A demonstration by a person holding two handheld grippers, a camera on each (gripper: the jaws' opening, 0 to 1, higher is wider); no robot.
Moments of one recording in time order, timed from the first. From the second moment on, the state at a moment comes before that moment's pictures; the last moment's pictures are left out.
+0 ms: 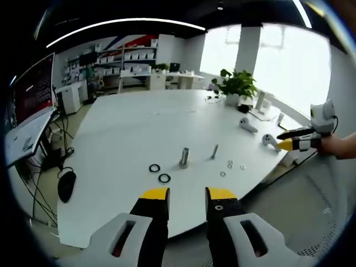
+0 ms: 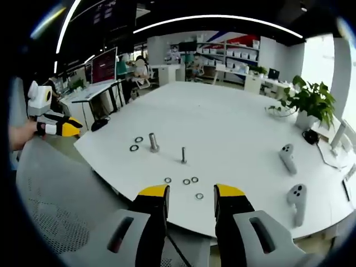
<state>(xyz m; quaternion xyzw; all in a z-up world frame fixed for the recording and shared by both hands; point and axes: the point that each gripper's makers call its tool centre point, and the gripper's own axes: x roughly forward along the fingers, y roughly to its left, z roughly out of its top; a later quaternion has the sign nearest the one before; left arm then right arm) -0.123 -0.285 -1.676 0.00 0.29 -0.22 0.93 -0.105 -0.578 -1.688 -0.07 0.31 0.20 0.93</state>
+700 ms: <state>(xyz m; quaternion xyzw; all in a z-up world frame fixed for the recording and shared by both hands) -0.123 -0.284 -1.678 0.00 0.29 -0.23 0.93 -0.103 -0.582 -1.689 -0.07 0.31 0.19 0.93</state>
